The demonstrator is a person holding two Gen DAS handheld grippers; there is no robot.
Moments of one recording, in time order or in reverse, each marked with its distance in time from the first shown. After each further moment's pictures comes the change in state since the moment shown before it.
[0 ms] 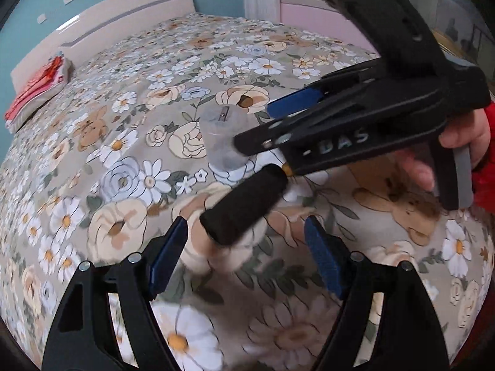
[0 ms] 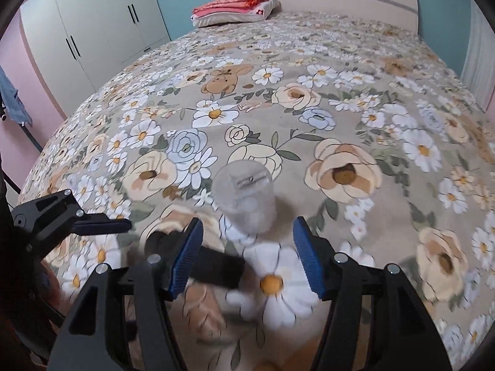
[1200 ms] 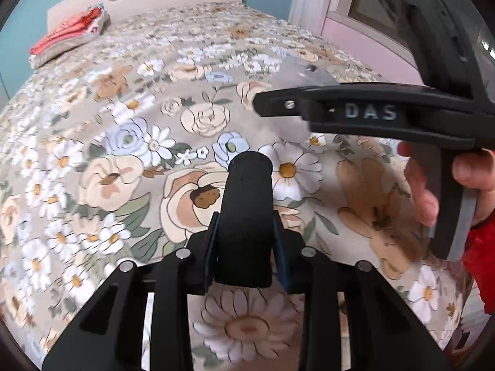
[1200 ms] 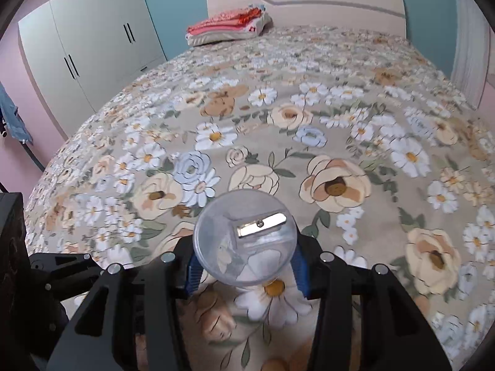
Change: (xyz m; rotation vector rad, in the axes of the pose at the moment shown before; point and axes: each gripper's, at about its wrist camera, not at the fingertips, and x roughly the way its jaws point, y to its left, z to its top) left arm -0.025 -0.012 -0.009 -0.292 0.000 0.022; right arm -0.040 0.006 0.000 0.040 -0.093 -0.013
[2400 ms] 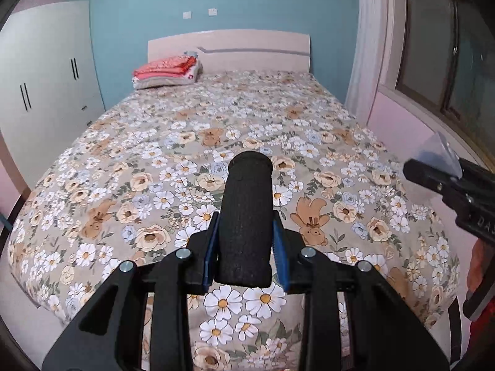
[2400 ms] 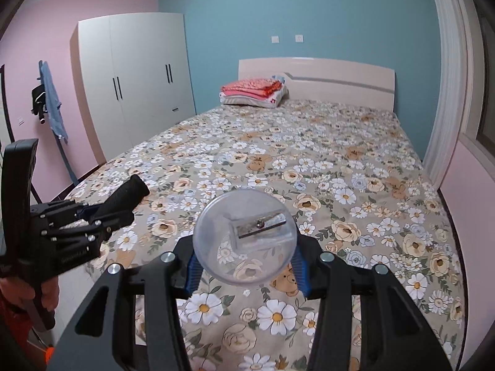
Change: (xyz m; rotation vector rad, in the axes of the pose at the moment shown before) left arm -0.333 -0.146 -0.080 -0.222 -0.272 0.336; right arm -0.369 0.087 -0.103 -0.145 -0.270 -0.004
